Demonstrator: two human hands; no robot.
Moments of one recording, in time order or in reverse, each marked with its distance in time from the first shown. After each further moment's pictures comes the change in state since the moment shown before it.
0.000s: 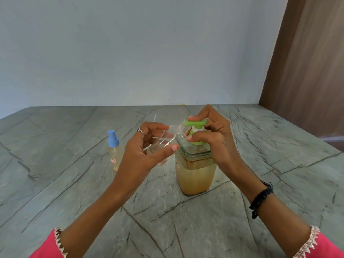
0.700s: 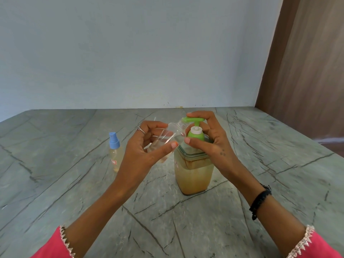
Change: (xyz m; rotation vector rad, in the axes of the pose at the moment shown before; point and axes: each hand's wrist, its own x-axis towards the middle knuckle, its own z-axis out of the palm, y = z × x) left_hand 0.001 0.006 0.001 -0.041 0.011 0.032; right_hand -0.011 0.003 -0.007 -0.073 -0.091 -0.018
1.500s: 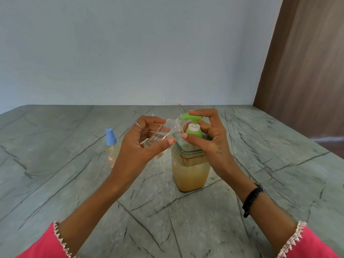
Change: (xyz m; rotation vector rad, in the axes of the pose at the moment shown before) left_hand 0.003 -0.001 -0.003 0.022 -0.015 0.034; right_hand -0.003 0.003 0.004 0.007 0.077 0.018
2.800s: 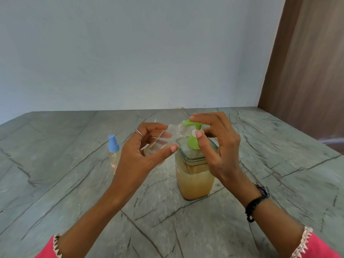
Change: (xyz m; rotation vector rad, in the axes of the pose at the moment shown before) left_hand -0.002 0.002 -0.002 0.018 0.016 0.032; right_hand 0.003 0.004 0.004 -0.416 0.244 -0.396
